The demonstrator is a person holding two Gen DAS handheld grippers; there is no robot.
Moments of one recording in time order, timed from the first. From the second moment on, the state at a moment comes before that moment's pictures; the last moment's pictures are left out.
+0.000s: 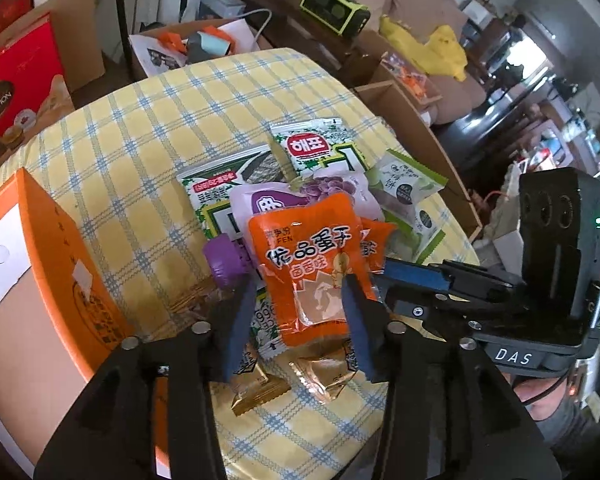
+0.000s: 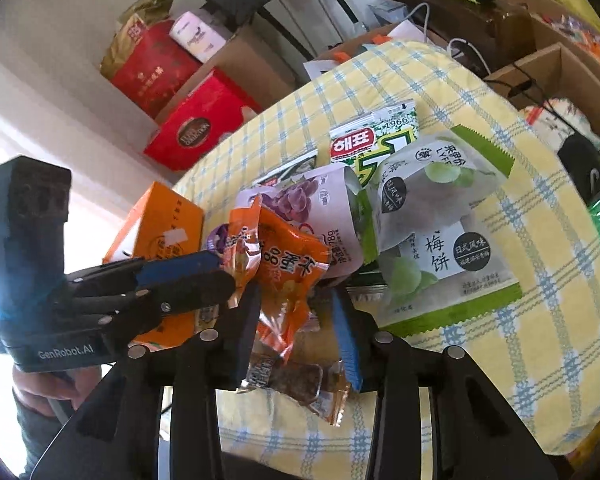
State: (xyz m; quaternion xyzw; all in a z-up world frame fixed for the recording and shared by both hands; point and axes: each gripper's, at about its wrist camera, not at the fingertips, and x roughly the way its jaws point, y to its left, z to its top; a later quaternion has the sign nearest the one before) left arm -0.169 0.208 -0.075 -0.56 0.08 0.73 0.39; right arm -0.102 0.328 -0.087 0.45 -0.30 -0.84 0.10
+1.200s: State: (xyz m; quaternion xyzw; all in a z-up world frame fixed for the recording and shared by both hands) left arm -0.139 0.216 -0.093 -0.54 0.13 0.75 0.37; right arm -0.105 0.318 -0.094 0.43 -0.31 -0.83 0.15
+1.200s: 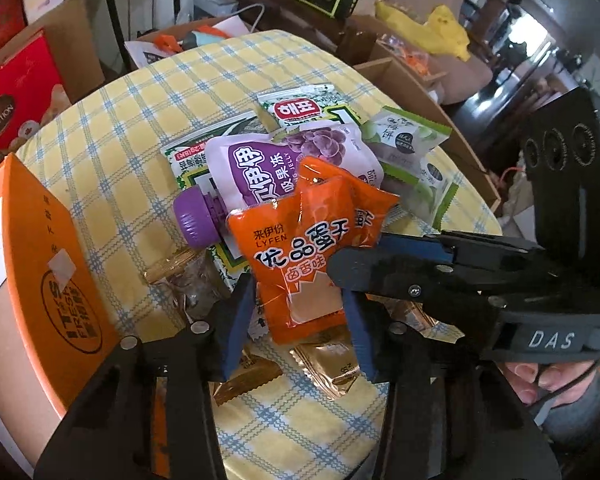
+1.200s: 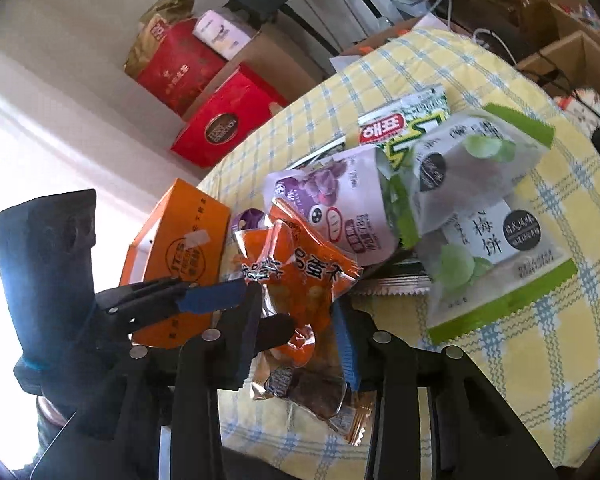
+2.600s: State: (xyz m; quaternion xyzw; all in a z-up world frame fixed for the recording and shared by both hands) left arm -0.102 0.069 0.018 -0.45 0.02 0.84 0.31; right arm -0.098 0.195 0.020 0.38 -0.20 -0.86 0.27
